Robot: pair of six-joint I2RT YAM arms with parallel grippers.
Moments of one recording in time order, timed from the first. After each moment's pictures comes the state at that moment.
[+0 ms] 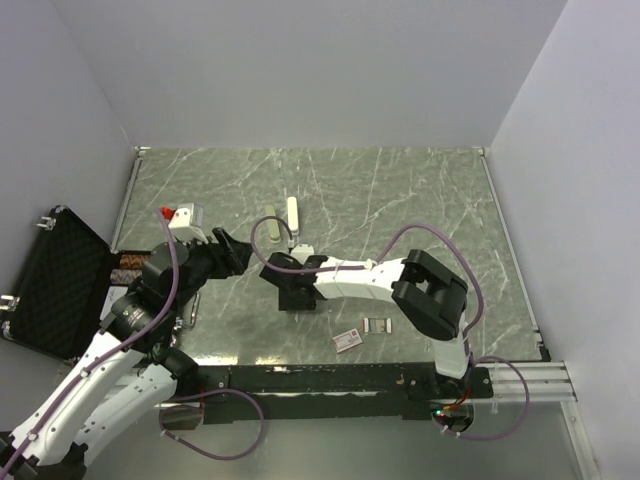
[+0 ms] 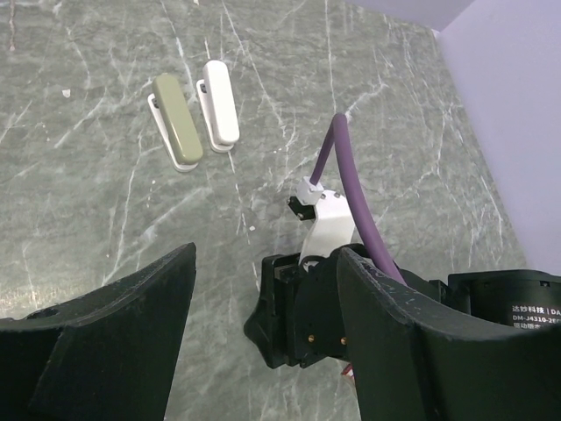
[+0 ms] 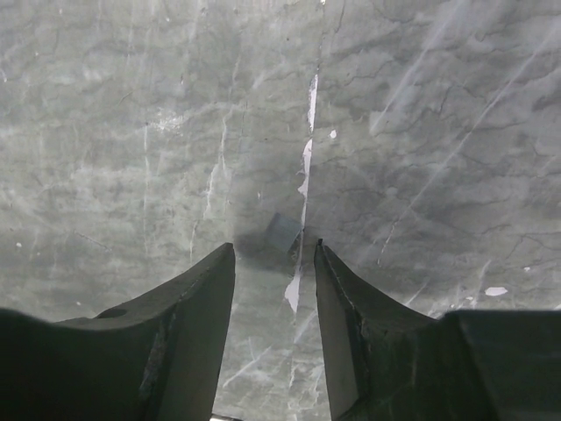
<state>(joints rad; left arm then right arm) -0.58 0.61 0.76 -0.41 -0.17 -0.56 1.10 1.92 1.30 -0.58 0.25 1.04</state>
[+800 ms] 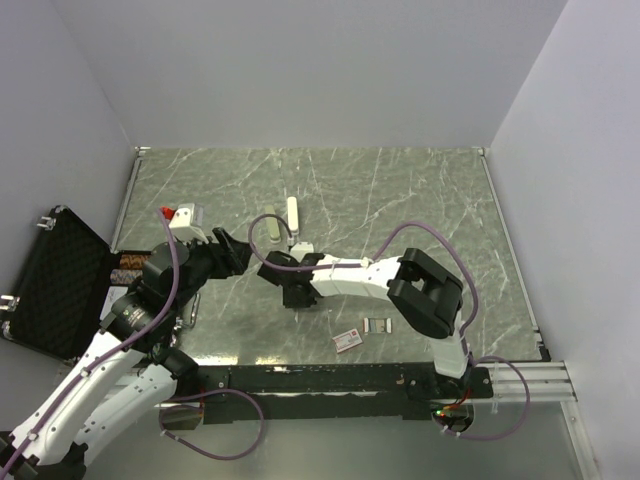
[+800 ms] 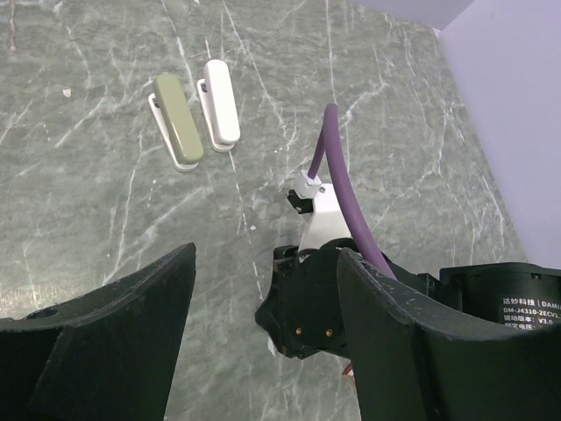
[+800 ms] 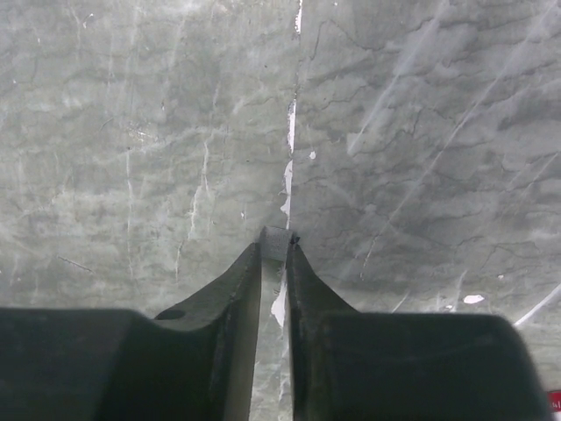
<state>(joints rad) -0.58 0.61 0.76 -0.41 -0.17 -0.56 1.10 1.97 1.35 -0.63 0.30 1.03</state>
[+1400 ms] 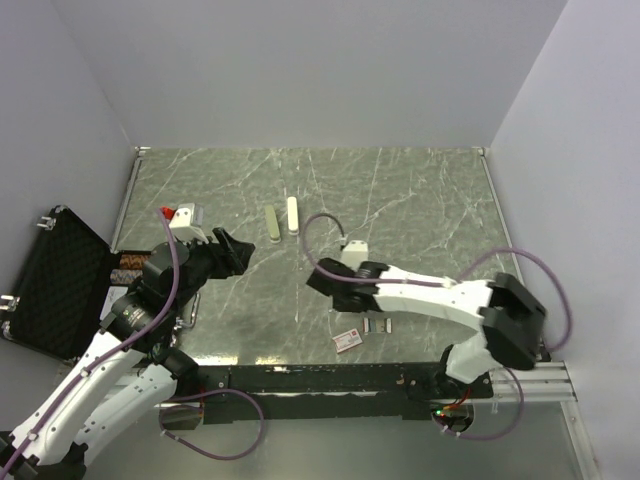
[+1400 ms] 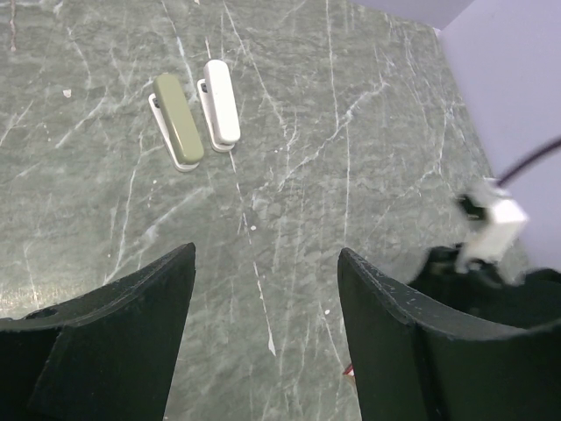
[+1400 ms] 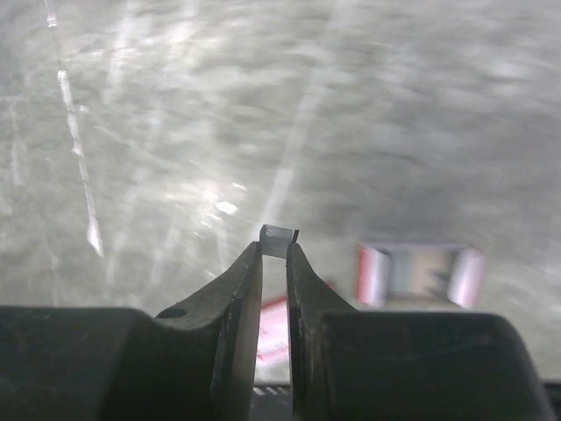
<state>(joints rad) -0.58 0.61 0.76 -0.41 -0.17 -0.55 1.08 1.52 1.01 -0.76 0.49 1.04</state>
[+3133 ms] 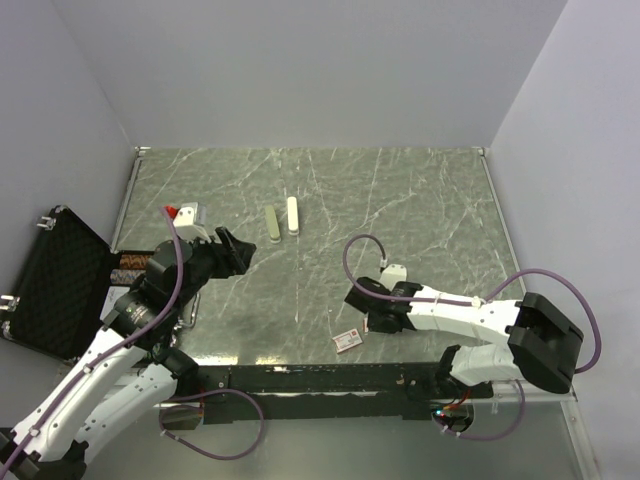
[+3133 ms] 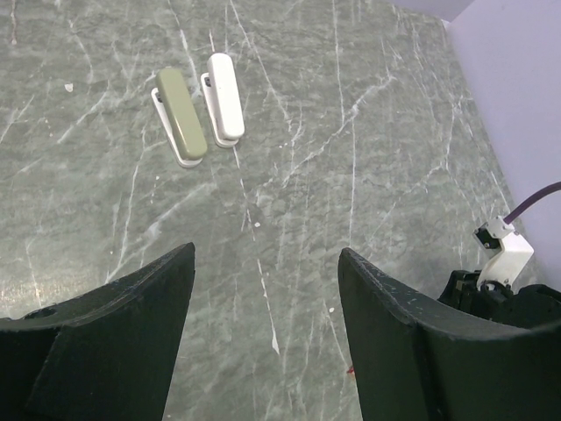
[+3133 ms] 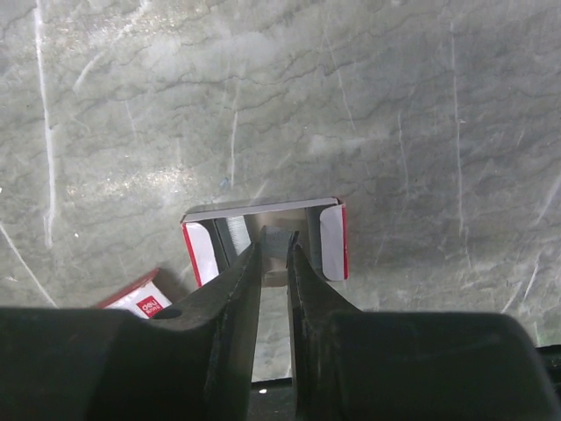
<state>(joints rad) -0.58 0.63 0.76 -0.41 -0.17 -0.55 0.99 1.26 0.63 -0.74 0.42 1.13</state>
